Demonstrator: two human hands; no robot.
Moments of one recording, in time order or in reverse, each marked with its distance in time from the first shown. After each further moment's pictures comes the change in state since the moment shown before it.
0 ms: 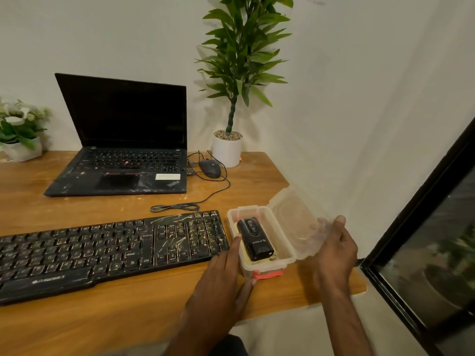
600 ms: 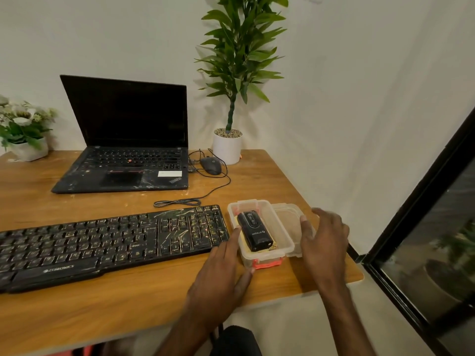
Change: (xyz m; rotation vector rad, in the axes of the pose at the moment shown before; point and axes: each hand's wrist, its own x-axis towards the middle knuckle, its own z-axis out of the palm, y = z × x) left_hand -0.004 -0.001 0.001 -0.024 0.032 -0.007; right_hand -0.009 -0.004 -0.011 -0.827 -0.177 -0.403
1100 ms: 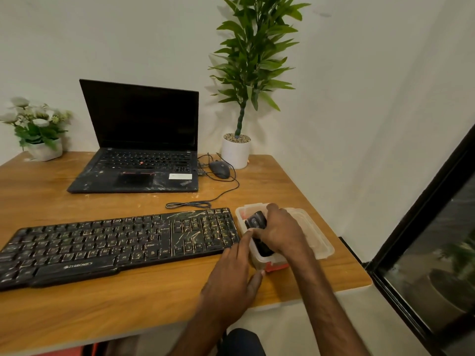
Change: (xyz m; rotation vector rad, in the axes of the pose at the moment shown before) left_hand 0.000 -0.008 0.003 -0.047 0.078 0.091; right_hand 0.007 -0.091 0.029 -0.223 -0.547 -0.154
